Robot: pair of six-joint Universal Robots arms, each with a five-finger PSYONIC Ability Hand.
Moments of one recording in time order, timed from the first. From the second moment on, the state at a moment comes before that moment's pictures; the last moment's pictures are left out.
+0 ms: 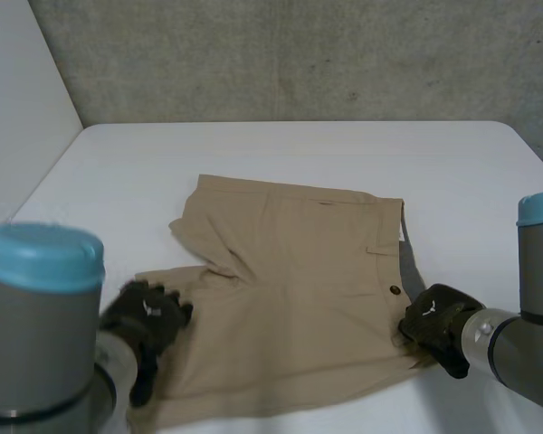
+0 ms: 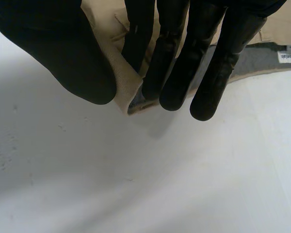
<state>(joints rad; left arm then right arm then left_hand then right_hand) 4.10 -1.80 -1.74 2.87 -1.80 3.64 1.90 -1.23 1.74 0.34 1.48 2.19 0.19 0.21 0.22 0.21 0.05 0.97 1.18 1.18 1.19 0.99</state>
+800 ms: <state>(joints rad) 4.32 -2.55 -0.73 2.85 -1.46 3.71 1.90 -1.22 1.82 0.10 1.47 2.28 0.50 0.49 0.50 0.49 0.31 0.98 1.18 1.18 1.19 1.00</state>
